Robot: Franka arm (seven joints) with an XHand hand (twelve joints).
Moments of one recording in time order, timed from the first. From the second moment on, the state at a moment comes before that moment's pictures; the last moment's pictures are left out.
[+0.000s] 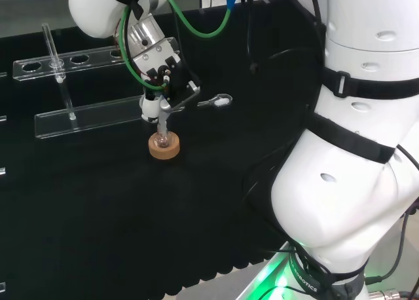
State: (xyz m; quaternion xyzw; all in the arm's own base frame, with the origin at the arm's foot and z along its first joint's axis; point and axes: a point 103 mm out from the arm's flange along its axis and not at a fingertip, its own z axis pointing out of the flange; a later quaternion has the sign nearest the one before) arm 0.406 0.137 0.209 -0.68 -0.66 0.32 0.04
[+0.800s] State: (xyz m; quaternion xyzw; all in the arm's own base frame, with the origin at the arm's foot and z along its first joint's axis) arm 0.404 0.132 0.207 -0.67 -0.66 0.33 0.05
